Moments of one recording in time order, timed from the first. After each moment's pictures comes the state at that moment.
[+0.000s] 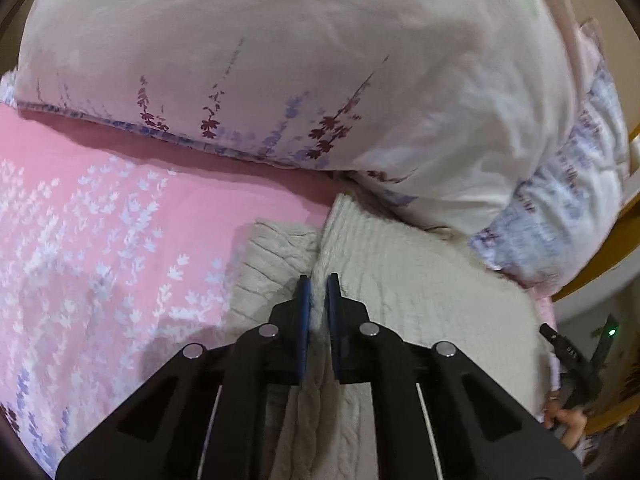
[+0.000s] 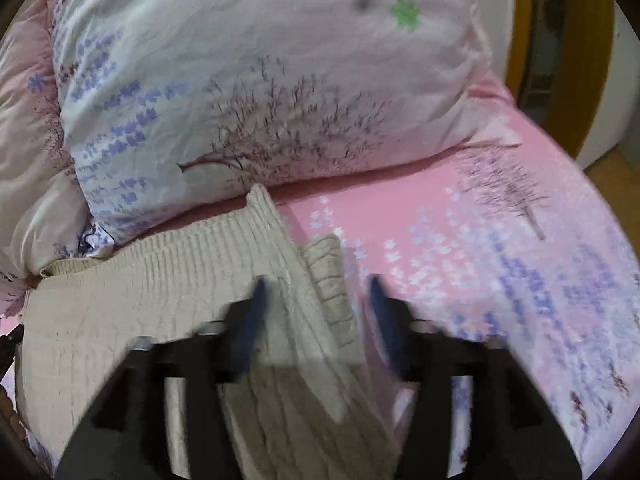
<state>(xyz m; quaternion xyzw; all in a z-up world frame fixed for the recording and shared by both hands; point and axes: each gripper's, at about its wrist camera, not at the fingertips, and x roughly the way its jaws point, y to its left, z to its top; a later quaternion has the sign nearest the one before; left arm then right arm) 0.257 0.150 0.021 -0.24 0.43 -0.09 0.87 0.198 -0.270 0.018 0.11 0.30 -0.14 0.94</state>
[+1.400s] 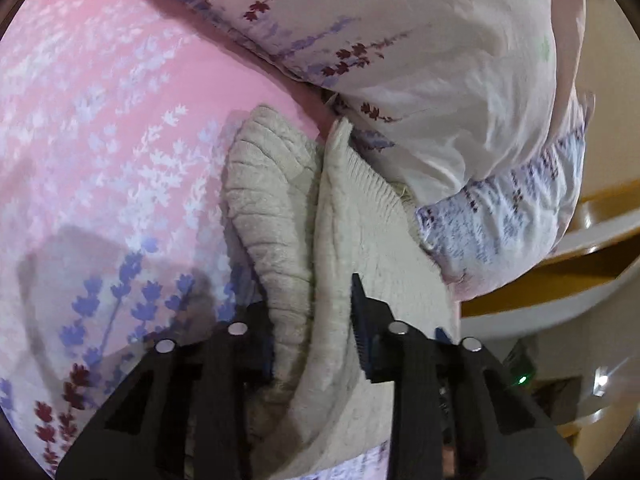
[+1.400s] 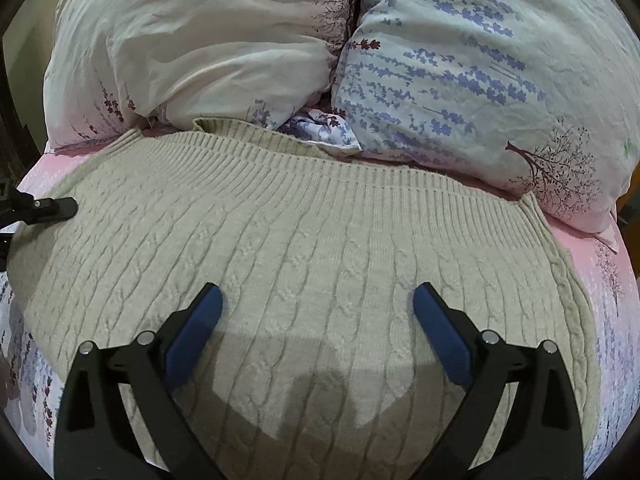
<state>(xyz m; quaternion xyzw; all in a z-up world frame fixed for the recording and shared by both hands) 0.214 0.169 -0.015 -0.41 0.46 -0.15 0.77 0.208 -0.105 -0.015 -0.09 0.34 0.03 0.93</state>
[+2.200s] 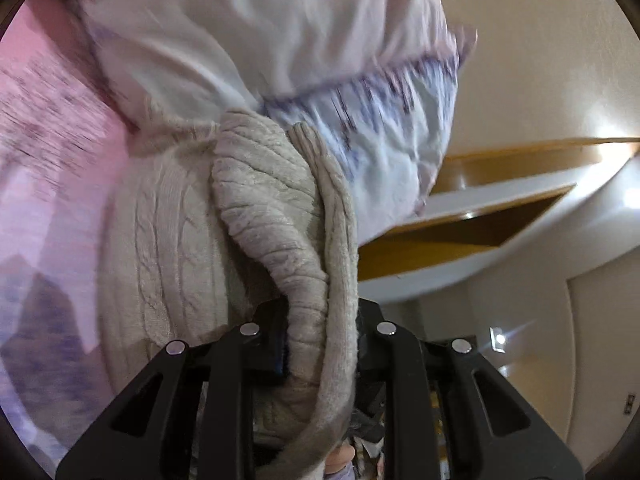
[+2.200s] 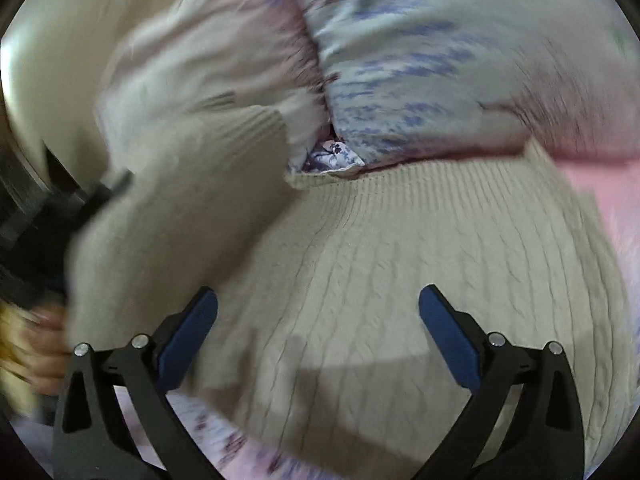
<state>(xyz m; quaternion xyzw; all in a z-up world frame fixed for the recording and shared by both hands) 0.233 0.021 0.036 -0.49 0.38 -0.39 0.68 0.189 -0.220 0.010 0.17 0.33 0.22 0.90</state>
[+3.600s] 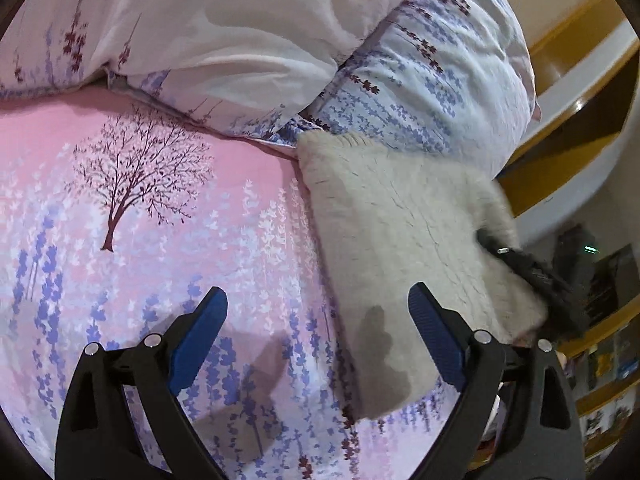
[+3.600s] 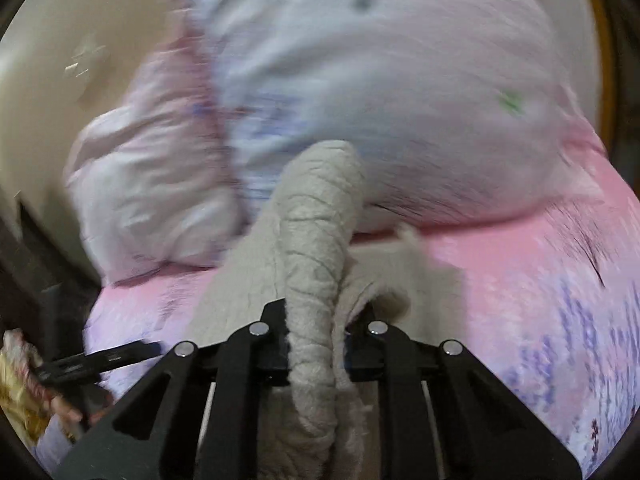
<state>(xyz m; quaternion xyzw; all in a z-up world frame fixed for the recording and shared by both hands) 0.204 0.035 0.018 -0.20 0.44 -0.25 0.84 0.190 -0.292 0.037 0.16 0.30 0.05 0.94</state>
